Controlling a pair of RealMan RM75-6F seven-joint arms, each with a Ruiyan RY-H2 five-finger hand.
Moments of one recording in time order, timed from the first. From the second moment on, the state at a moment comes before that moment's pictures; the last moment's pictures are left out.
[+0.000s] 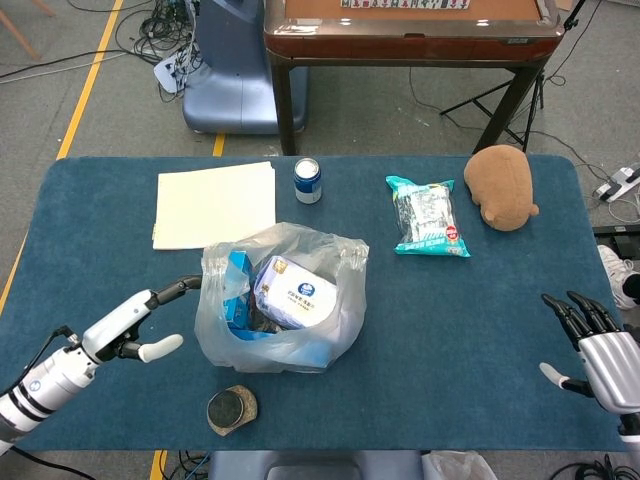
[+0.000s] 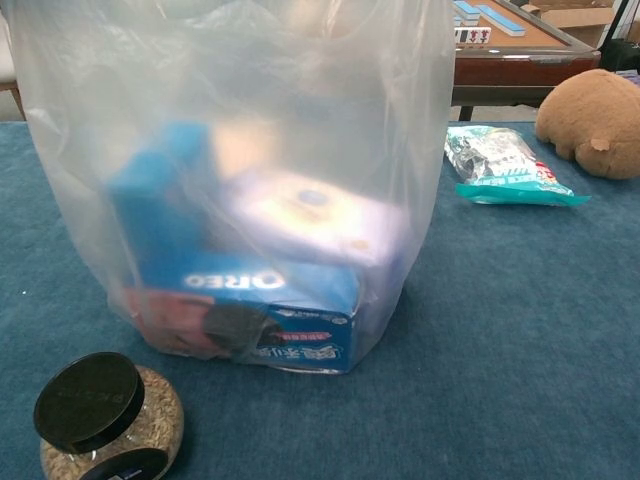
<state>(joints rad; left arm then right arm) -0.61 -0.74 -0.07 -1.94 1.85 1.15 -1.24 0.06 -0.95 -0.02 -1.65 -1.67 1.52 0.10</state>
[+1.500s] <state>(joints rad) -1.01 -0.97 -0.12 -1.89 1.66 0.85 -1.45 0.05 -0.96 -0.03 -1.61 -1.65 1.52 0.14</state>
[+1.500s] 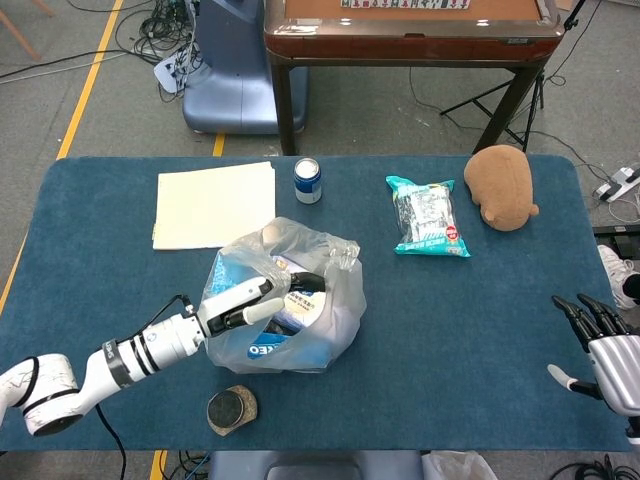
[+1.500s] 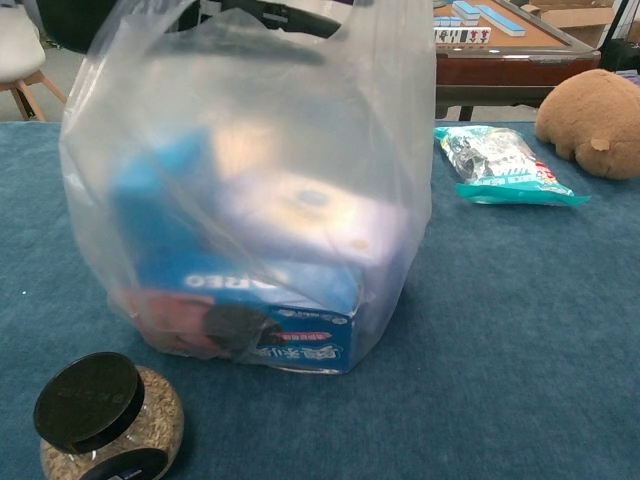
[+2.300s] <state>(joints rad) -1.14 -1.01 -0.15 -1.86 1.68 0.79 -1.77 0.04 -0.96 -0.03 -1.60 -1.65 1.52 0.15</state>
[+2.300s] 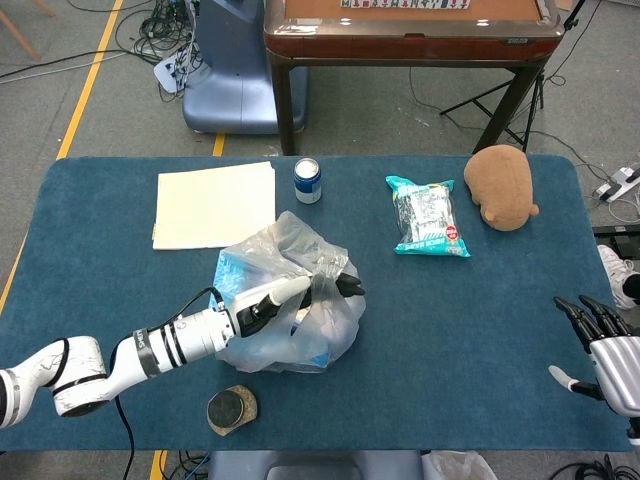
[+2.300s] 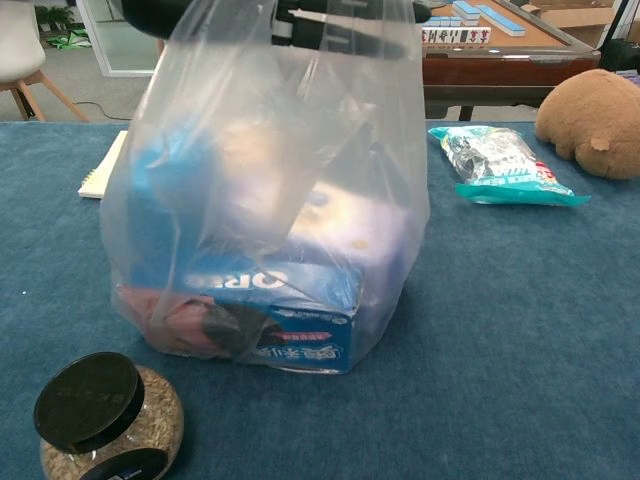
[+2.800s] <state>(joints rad) -1.21 -1.07 -0.17 -1.80 1.63 0.78 -1.96 0.04 -0.96 -0.03 -1.59 -1.64 1.52 0.16</state>
